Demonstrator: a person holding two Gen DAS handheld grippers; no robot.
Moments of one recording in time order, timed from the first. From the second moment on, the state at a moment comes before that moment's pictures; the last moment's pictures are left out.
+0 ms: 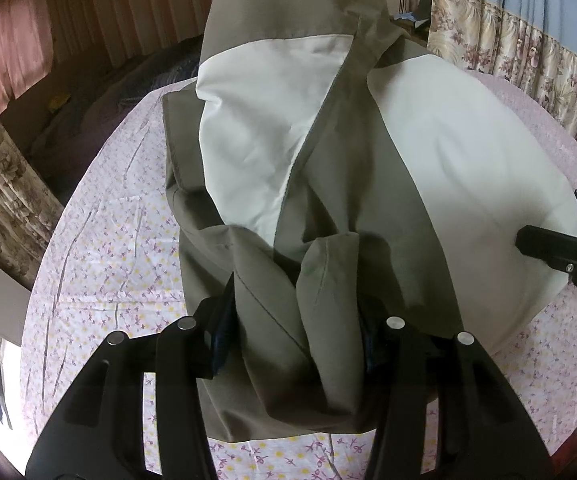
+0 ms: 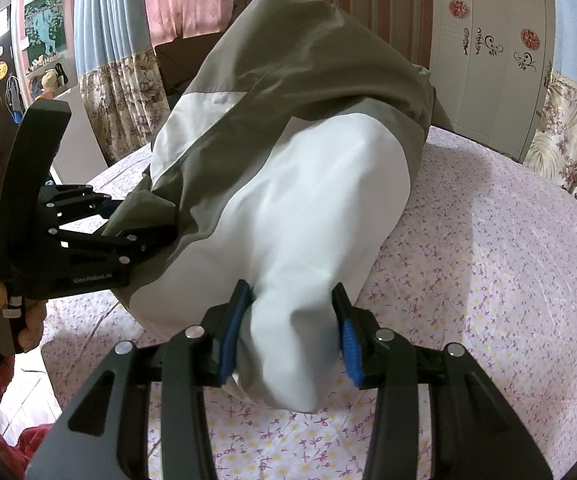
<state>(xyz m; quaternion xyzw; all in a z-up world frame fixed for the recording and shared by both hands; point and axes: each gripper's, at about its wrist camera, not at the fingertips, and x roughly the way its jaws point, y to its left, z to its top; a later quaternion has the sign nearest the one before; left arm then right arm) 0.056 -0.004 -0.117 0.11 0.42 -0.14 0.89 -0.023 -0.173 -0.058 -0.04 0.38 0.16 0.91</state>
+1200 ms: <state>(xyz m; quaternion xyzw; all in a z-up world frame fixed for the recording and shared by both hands) 0.053 -0.006 -0.117 0.13 0.42 -0.13 0.89 -0.027 -0.174 -0.058 -0.02 0.37 0.15 0.92</state>
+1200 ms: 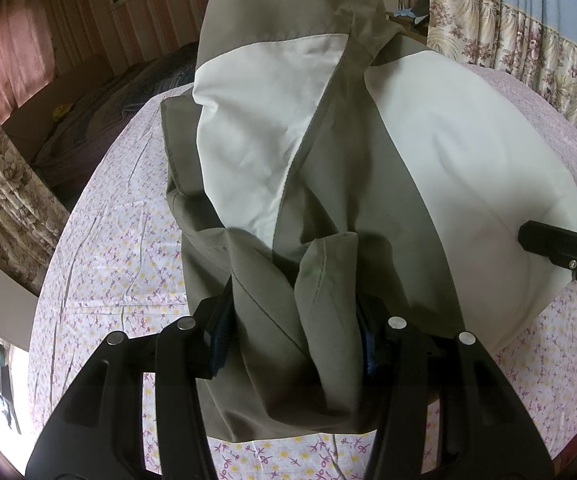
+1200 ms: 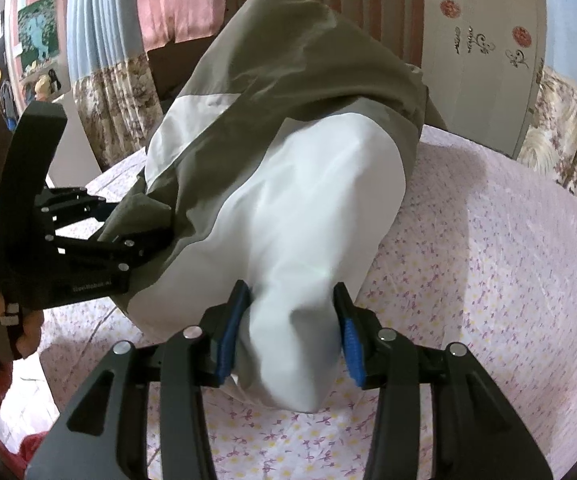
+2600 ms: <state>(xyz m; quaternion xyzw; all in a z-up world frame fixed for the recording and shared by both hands) 0.050 0.001 -0.117 0.12 0.41 -0.14 0.89 -0.039 -0.142 -0.053 -0.21 0.35 0.14 0.90</state>
